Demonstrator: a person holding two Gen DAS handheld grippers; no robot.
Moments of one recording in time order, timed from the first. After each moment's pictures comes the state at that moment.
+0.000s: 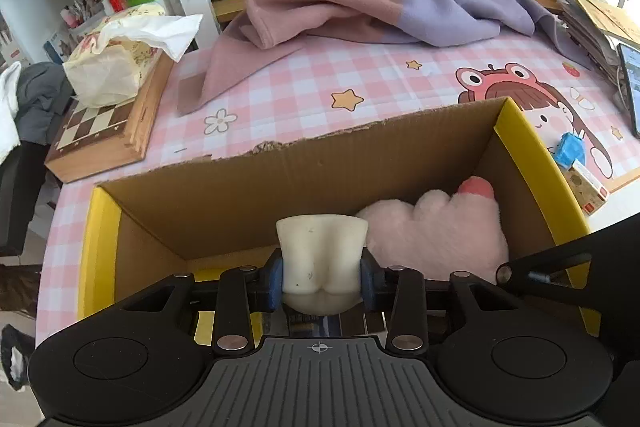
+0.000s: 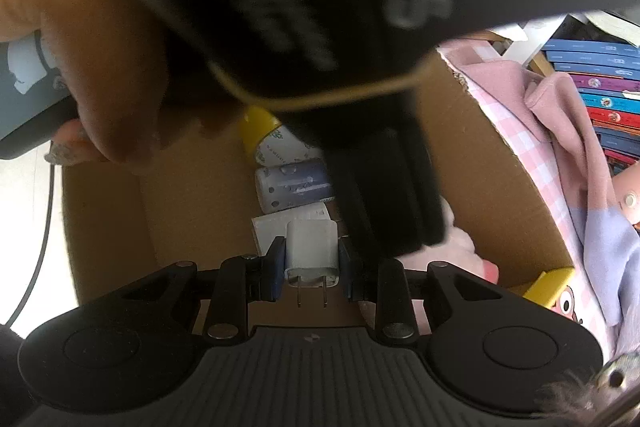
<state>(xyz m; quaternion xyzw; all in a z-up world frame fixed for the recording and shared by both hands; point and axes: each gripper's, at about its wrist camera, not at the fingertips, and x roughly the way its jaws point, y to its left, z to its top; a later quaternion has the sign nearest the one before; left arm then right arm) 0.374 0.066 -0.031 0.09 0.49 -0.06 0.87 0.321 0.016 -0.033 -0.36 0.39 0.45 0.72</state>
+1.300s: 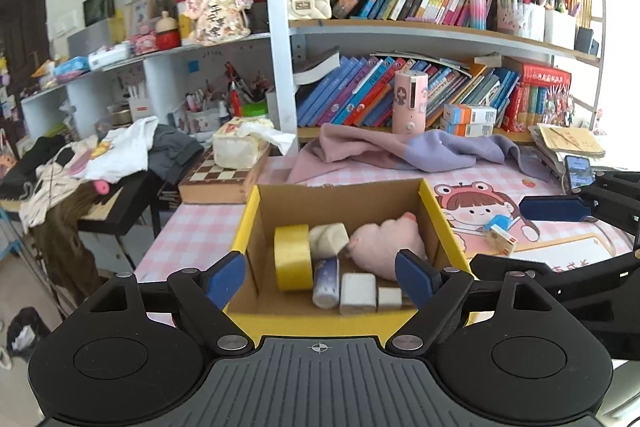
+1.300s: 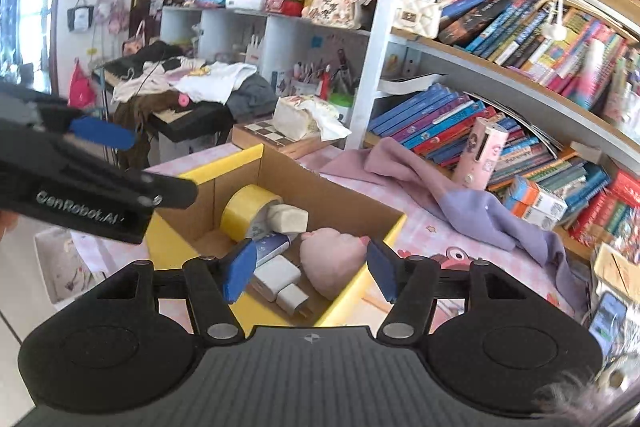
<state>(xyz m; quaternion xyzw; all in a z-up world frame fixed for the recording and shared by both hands) 0.122 0.074 0.076 0.02 0.27 0.02 0.96 0.150 -0.101 0.069 -0.15 0.22 0.30 0.92</state>
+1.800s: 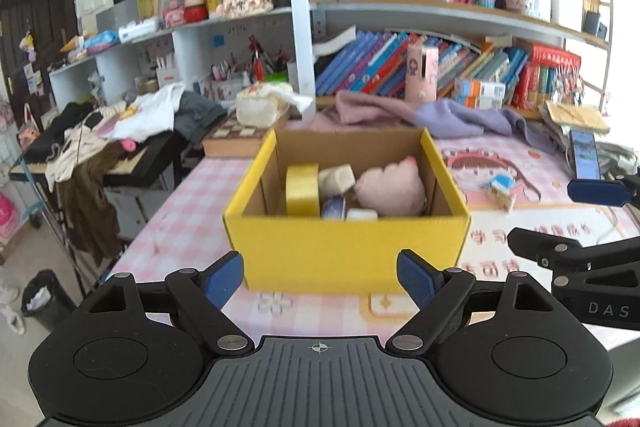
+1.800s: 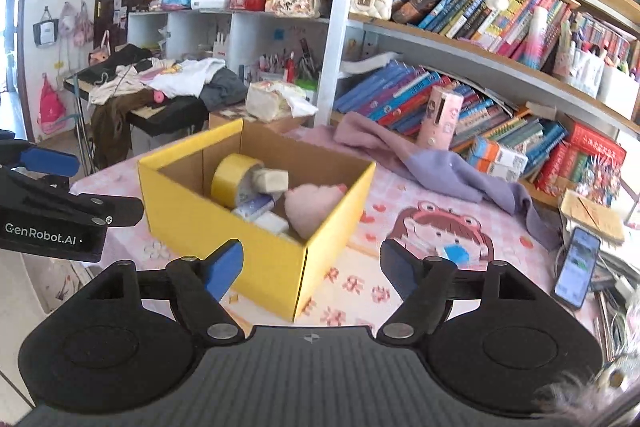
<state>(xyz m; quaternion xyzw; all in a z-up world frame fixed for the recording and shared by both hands) 0.060 0.058 0.044 0.02 0.30 0.05 0.95 0.088 -0.131 0.041 -0.13 0.23 0.24 0.94</state>
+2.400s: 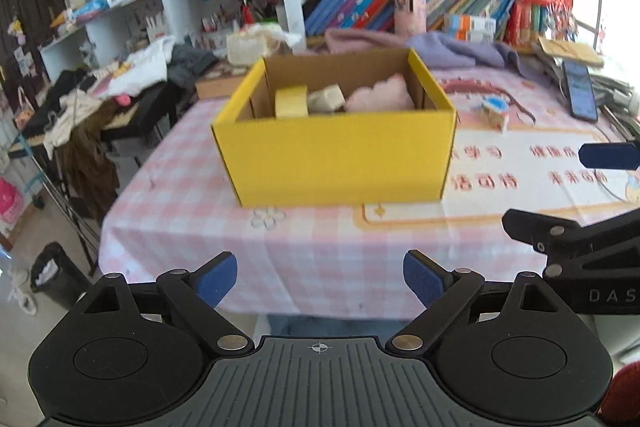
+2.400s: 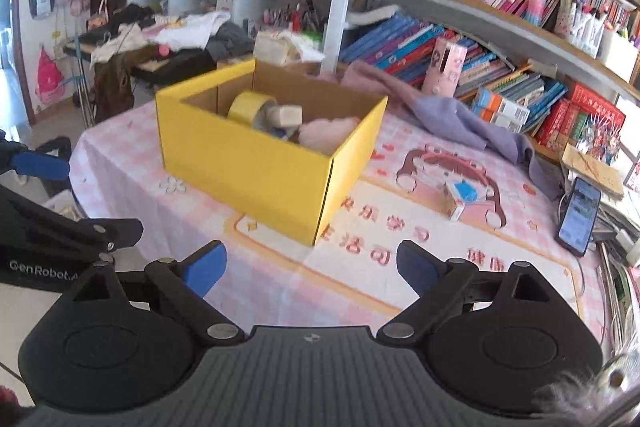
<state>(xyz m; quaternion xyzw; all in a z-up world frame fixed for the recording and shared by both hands) 0.033 0.047 0.005 0.04 0.37 0.04 0.93 0.053 -0.128 0.009 -0.14 0.29 0.23 0.92</state>
